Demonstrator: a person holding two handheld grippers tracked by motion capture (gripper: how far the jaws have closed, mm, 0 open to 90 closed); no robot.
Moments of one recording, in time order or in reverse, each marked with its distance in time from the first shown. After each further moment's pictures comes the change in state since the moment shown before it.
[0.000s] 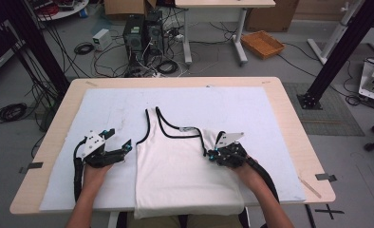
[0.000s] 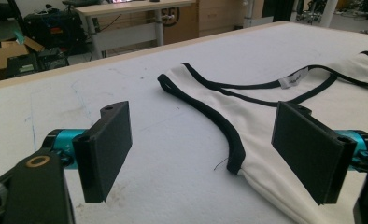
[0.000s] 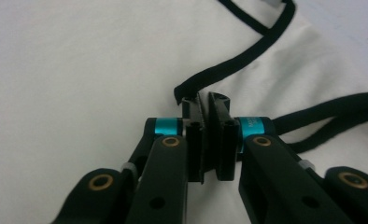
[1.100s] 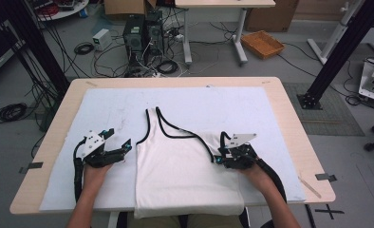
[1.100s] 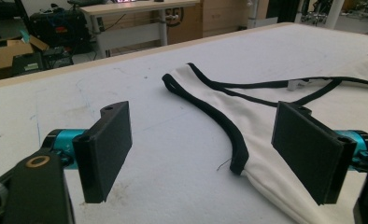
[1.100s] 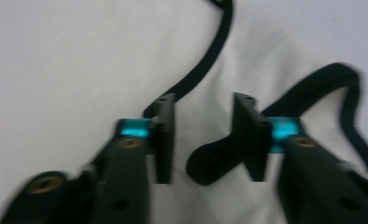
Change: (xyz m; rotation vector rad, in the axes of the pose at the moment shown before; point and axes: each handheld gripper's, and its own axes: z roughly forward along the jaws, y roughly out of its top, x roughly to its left) left arm 0.000 0.000 0.000 -0.002 0.012 -0.015; right arm -0.012 -0.018 -0.020 -0.046 -0.016 0.056
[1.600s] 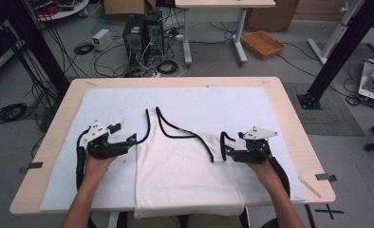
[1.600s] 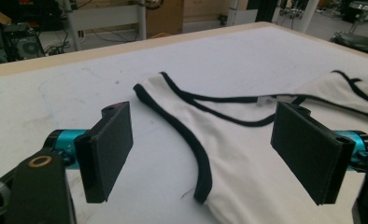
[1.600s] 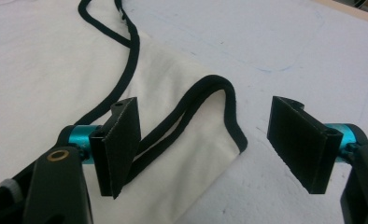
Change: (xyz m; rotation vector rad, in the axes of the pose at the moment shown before) left arm -0.007 0.044 0.016 0.077 -0.098 -0.078; right arm -0.022 -0.009 -0.026 -0.131 -0.201 0.112
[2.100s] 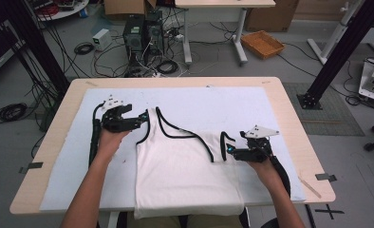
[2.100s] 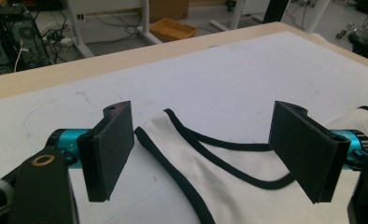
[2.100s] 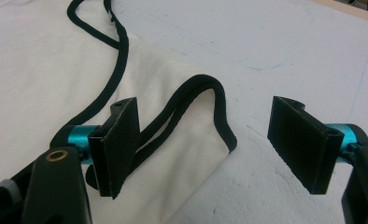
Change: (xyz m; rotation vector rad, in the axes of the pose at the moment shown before) left arm 0.012 0.051 0.067 0.094 0.048 -0.028; right arm -0.005 -0.001 0.001 -0.003 -0.016 0.028
